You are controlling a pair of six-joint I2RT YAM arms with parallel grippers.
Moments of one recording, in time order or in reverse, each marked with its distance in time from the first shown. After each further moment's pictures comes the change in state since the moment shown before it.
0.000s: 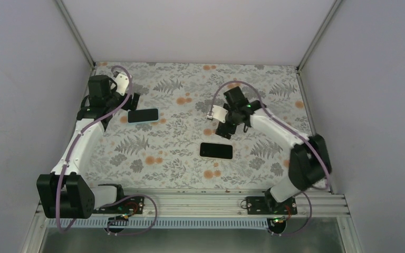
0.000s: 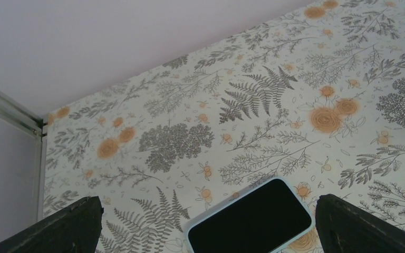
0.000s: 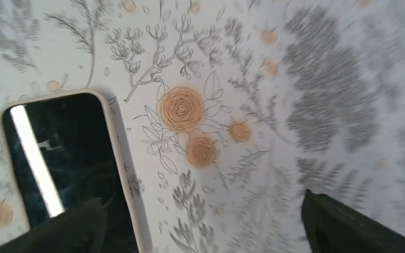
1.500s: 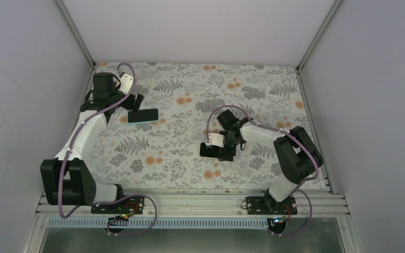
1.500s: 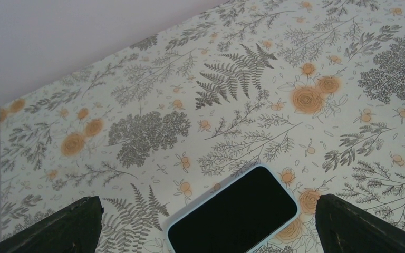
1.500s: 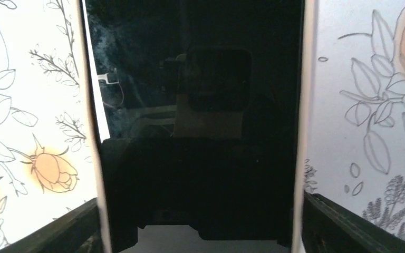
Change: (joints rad) left arm 0.001 0.115 0.057 -0.054 0.073 0.037; right arm 0.051 0.014 -0.262 0.042 -0.046 -0.162
